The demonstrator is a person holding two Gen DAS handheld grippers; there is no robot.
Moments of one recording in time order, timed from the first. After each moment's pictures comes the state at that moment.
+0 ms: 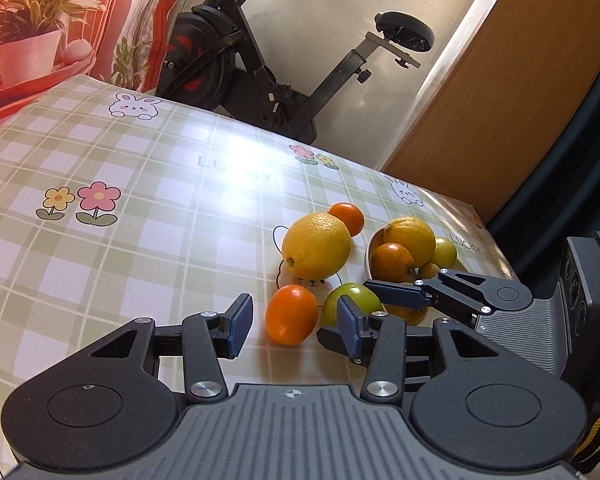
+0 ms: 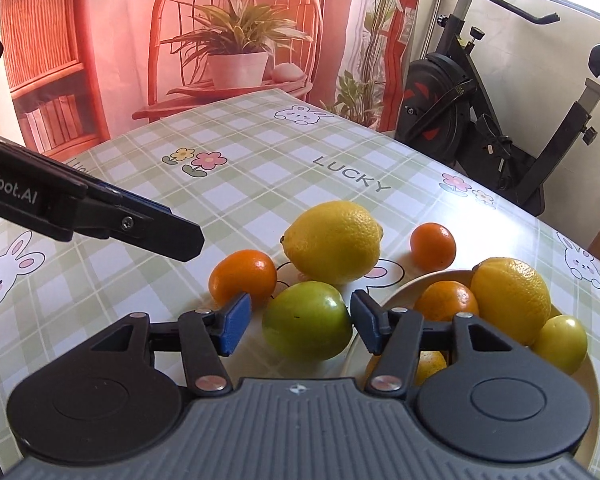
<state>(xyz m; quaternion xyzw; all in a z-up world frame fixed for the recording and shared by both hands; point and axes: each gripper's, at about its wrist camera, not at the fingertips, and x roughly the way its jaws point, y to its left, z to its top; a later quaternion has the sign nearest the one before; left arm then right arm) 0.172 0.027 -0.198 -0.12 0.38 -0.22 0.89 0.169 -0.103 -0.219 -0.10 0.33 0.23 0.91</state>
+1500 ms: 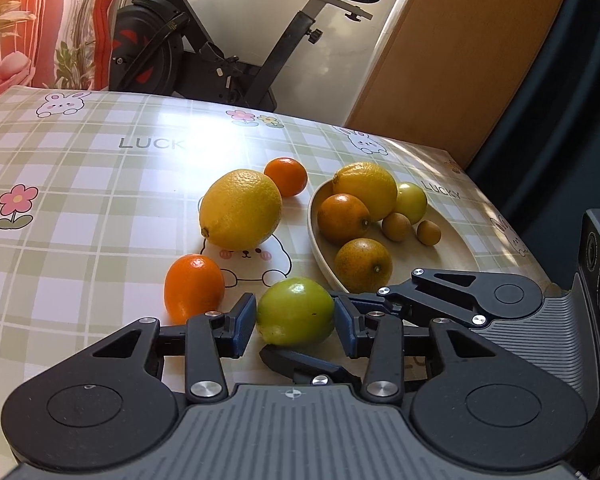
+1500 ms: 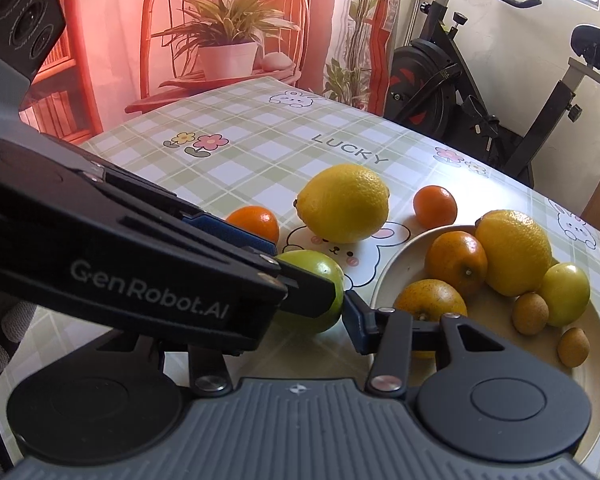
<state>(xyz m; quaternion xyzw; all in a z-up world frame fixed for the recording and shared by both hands) 0.169 -0.029 -0.219 -0.05 0.40 -0.27 0.88 0.142 -0.104 -0.228 -0.07 0.34 0.20 0.91</state>
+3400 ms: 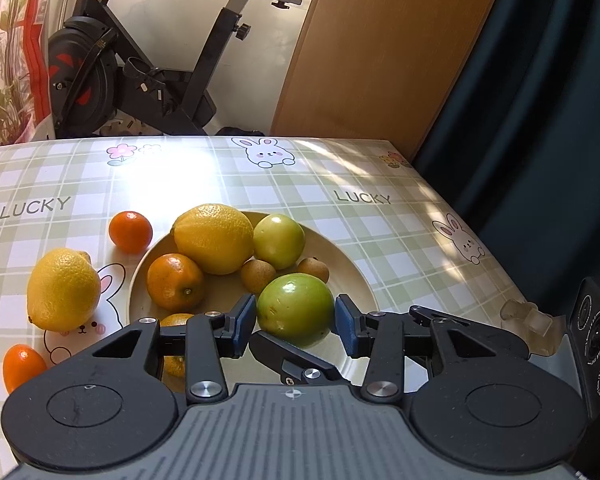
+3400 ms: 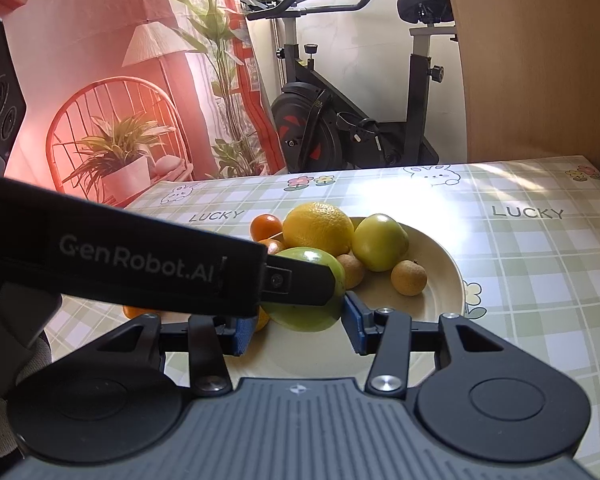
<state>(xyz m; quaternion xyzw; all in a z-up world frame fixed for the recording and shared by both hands) 0.174 -0.158 -0.180 0.00 0.40 -0.31 0.87 0.096 -0.241 -0.206 0.12 0.27 0.09 0.95</state>
